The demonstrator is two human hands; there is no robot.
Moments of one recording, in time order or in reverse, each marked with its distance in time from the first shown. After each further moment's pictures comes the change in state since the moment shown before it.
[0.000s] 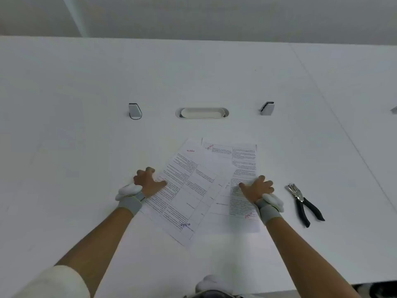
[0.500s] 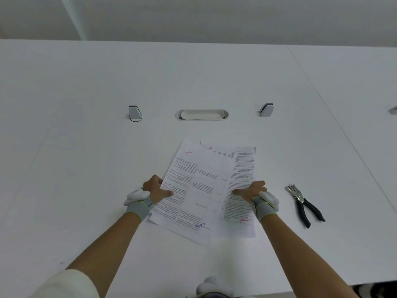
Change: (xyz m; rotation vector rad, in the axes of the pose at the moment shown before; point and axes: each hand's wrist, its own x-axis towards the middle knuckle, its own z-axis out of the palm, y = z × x) left_hand -0.007 0.002 0.012 -0.048 -0.101 0.043; right_hand 0.000 -0.007 -0.003 0.078 -0.179 0.129
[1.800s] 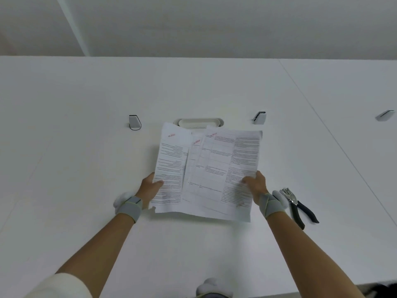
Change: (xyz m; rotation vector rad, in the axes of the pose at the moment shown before) left_hand -0.011 0.009 -0.013 -0.635 0.025 0.044; right_hand 0.011 0.000 -0.025 0.714 -0.058 -0.257
